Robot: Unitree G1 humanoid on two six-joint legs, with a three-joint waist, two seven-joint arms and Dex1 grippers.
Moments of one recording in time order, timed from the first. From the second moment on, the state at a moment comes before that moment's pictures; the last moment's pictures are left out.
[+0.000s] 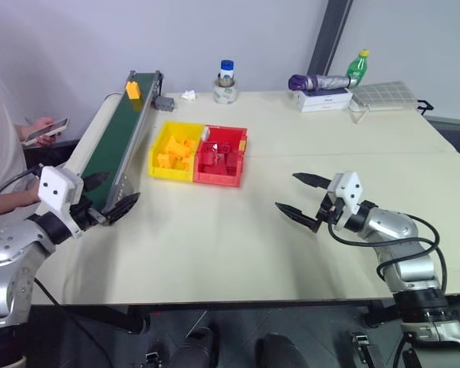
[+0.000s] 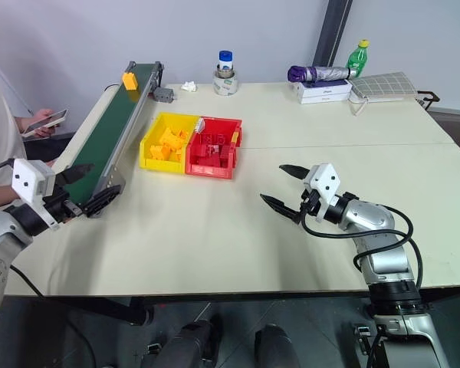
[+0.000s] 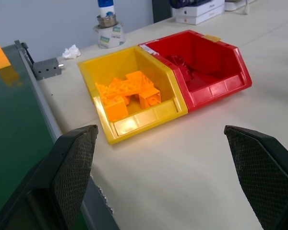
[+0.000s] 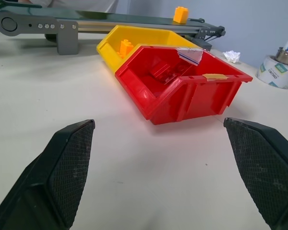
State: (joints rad) left arm -0.11 0.71 0.41 -0.21 -0.51 0.34 -0.76; right arm -0.36 -0.56 -0.06 0.05 0.34 0.02 0.93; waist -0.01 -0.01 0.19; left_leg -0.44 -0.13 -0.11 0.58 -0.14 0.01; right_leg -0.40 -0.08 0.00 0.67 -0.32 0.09
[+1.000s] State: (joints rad) left arm 0.06 0.45 0.65 -0.36 -0.47 0.26 -0.28; right arm -0.39 -0.56 -0.06 0.09 0.34 0.01 0.97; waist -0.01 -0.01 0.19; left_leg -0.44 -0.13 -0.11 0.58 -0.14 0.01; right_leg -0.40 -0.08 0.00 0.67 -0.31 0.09
